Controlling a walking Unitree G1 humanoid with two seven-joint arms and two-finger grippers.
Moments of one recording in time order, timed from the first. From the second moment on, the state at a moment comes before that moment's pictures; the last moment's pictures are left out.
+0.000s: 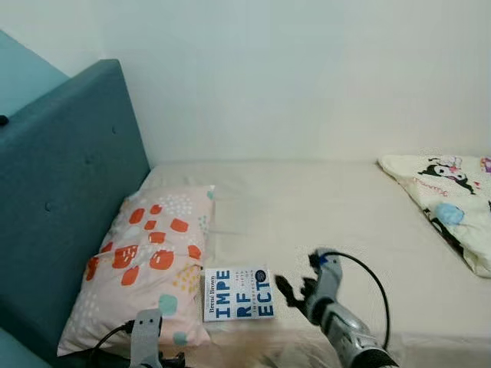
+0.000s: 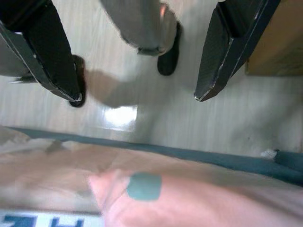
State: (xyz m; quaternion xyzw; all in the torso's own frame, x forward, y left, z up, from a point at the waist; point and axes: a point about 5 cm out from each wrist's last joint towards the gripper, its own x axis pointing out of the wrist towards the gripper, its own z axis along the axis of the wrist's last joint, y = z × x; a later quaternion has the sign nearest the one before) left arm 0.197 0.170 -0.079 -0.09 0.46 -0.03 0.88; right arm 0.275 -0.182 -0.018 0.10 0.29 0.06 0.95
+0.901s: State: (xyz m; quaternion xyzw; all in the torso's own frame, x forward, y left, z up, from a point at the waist) left arm 0.180 0.168 -0.087 -0.05 0.49 -0.06 0.87; right arm 0.153 -0.228 -0.091 0.02 0.51 -0.10 0.85
